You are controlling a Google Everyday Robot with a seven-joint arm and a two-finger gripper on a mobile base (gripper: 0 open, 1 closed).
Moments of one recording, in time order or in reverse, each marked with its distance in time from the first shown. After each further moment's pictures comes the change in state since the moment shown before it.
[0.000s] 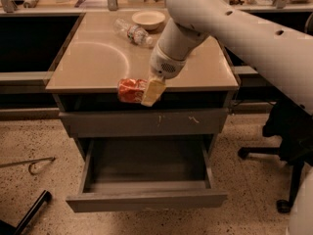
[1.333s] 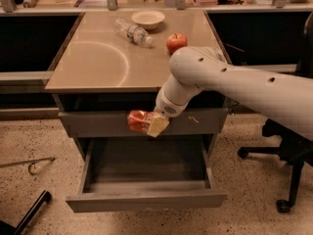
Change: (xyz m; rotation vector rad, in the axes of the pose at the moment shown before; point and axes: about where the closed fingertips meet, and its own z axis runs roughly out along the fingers) arm 0.068 0.017 0.097 0.080 0.019 0.120
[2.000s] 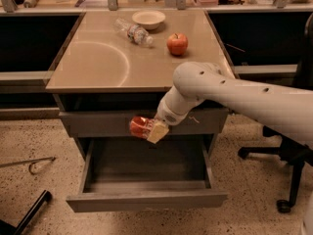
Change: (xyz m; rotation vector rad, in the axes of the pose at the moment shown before) arm 0.011 0.000 0.037 -0.017 -0.044 0.022
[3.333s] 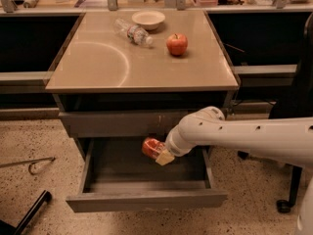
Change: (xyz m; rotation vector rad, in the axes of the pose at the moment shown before) arm 0.085 0.015 0.084 0.159 0.031 0.170
